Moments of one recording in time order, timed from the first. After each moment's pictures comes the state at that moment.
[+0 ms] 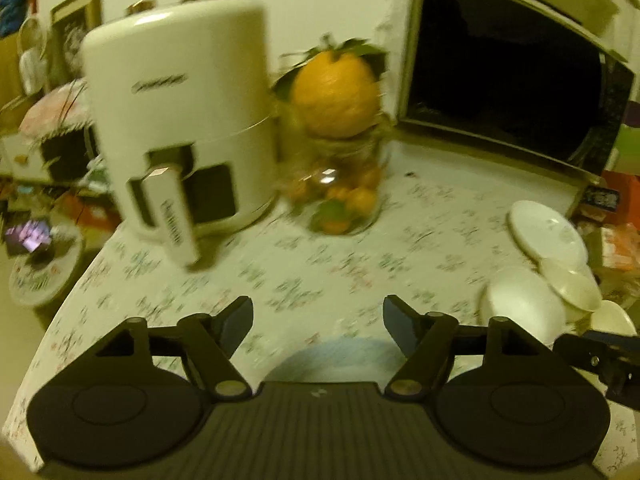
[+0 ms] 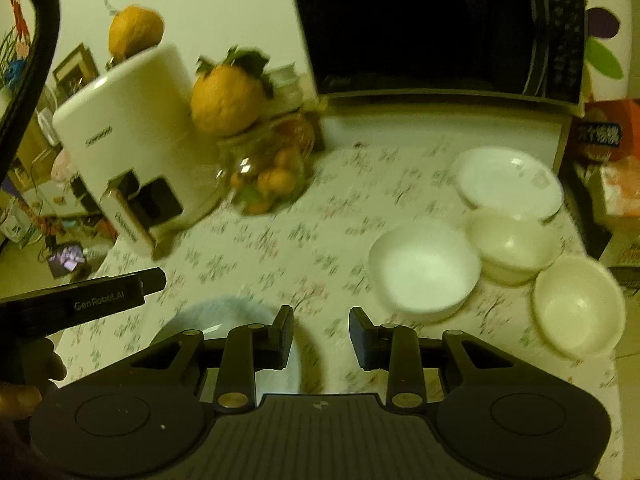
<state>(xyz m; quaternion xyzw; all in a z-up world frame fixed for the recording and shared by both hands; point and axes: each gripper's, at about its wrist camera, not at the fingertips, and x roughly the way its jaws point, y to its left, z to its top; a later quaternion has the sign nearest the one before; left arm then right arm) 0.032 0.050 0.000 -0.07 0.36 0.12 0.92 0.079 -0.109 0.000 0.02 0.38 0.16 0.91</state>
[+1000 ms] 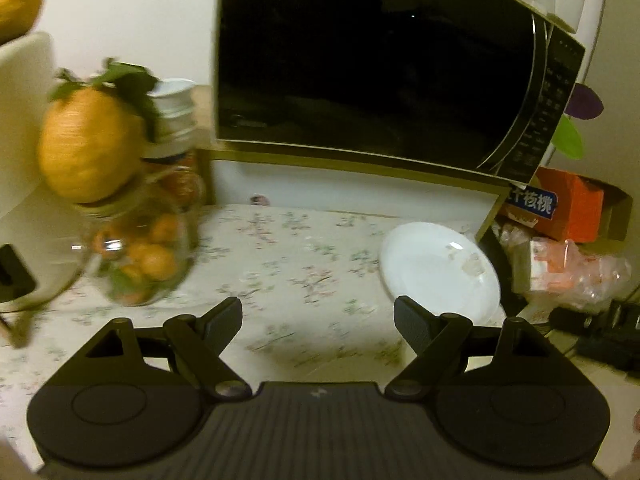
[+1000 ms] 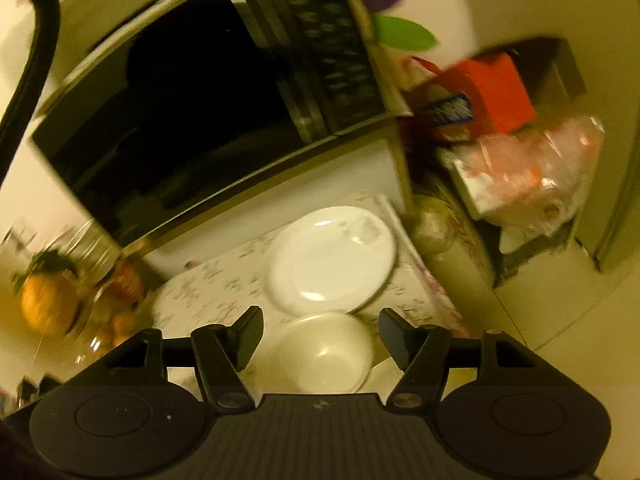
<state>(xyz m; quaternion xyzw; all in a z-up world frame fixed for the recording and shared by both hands) 0.178 -0.072 0.008 -0.09 0.38 0.01 0.92 0.192 -0.292 0.000 0.21 0.38 -0.02 0.90</state>
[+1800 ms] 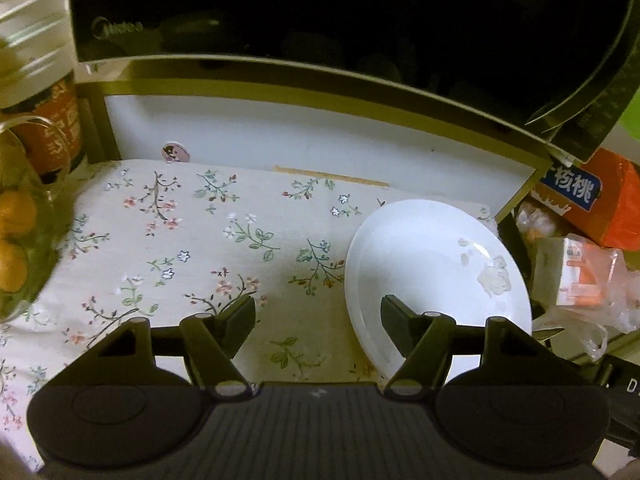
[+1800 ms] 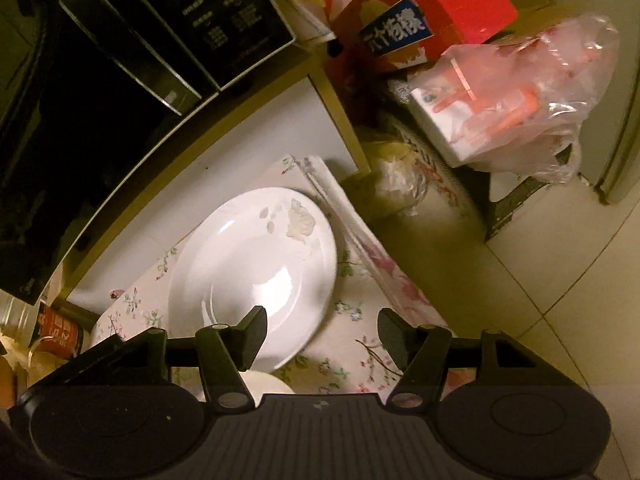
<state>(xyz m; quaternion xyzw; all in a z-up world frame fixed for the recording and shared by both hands) 0.296 -0.112 -0.078 -0.11 0.47 0.00 0.88 0.290 -0.327 -0.073 0.26 0.44 -0.06 0.85</state>
